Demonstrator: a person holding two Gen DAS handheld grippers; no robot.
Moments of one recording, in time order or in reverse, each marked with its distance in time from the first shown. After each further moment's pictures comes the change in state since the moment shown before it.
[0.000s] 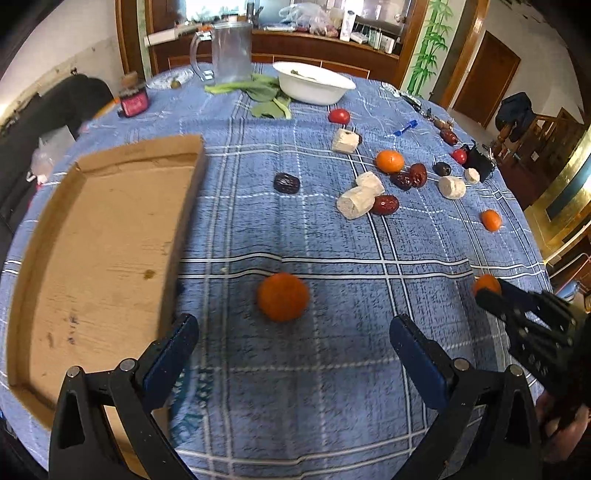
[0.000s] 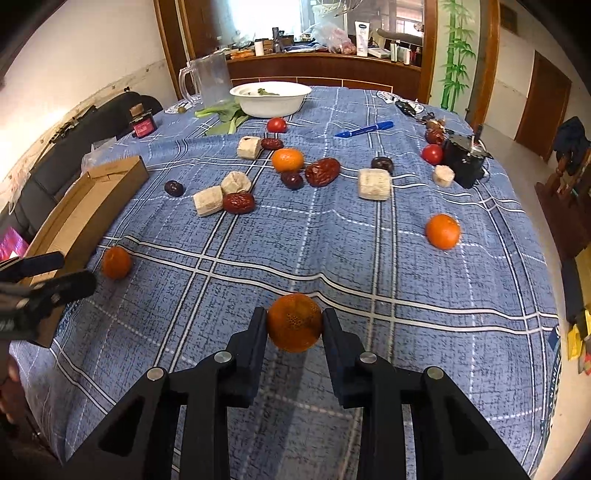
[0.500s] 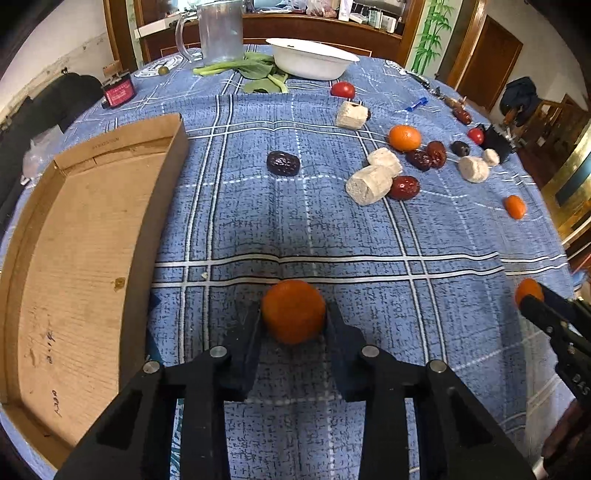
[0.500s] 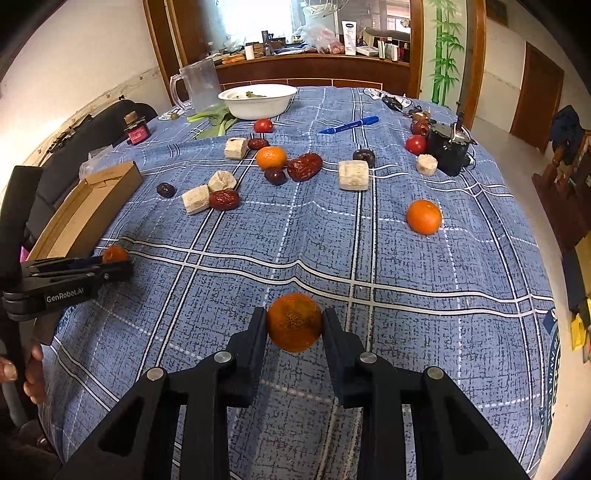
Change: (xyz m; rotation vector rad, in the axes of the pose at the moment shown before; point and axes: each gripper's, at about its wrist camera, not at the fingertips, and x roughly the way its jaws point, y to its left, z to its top) left arm 0.037 0.000 0.002 0.020 0.046 0.012; right arm -0.006 -0.014 -0.011 0.035 -0.013 0.003
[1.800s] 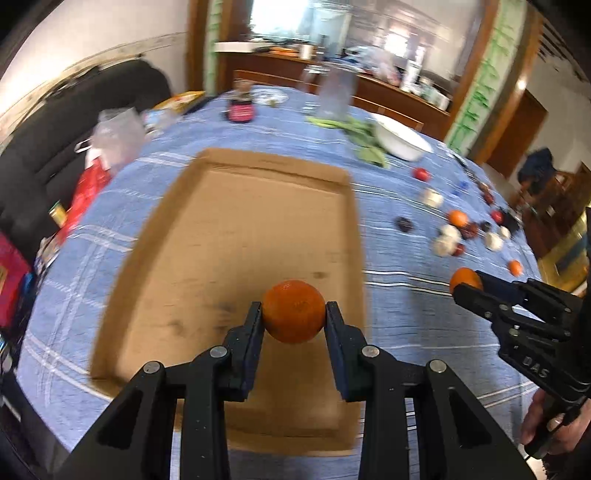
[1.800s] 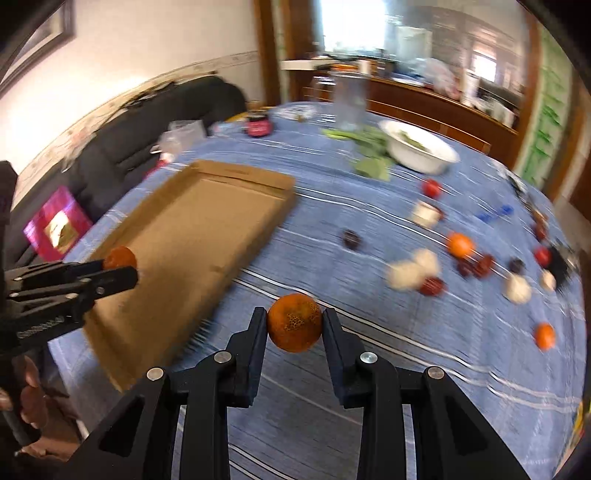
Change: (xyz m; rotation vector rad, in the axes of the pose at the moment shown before) left arm -0.109 0.153 -0.038 -0.197 -0.175 0.047; right arm 0.008 0.194 0.056 -0.275 -0.022 0.175
